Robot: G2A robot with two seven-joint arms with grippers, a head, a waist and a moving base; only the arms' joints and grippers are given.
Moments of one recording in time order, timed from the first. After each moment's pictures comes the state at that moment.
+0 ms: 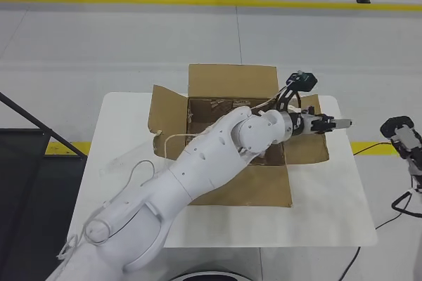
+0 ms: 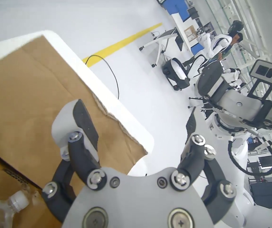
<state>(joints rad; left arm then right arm) 0.31 -1.74 -0.63 -0.89 0.15 -0.17 -0.44 -1.33 -1.13 2.05 -1.83 0.05 -0.49 0.77</state>
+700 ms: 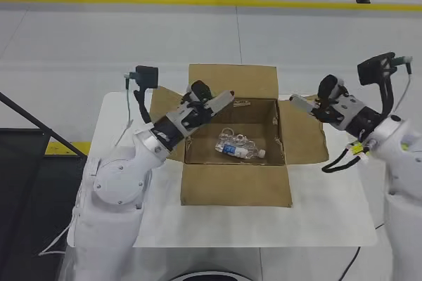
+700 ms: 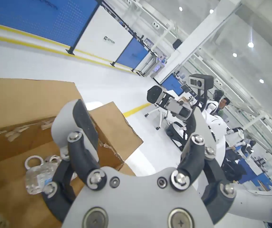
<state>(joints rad) 1.13 -1.47 -1.44 -2.05 0.44 -0.09 -0.63 -0.87 -1.10 1.49 -1.93 -0.54 -0.19 0.97</state>
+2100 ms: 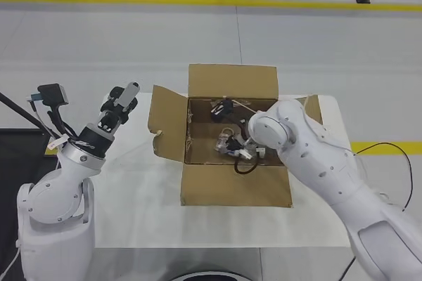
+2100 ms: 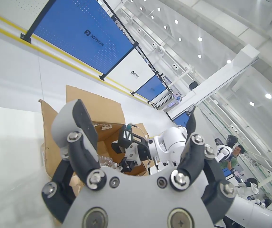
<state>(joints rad) 1.28 -1.42 -1.75 -2.09 0.27 -0.08 -0.59 -0.32 -1.30 0.61 -1.21 -0.71 -0.15 1.24</state>
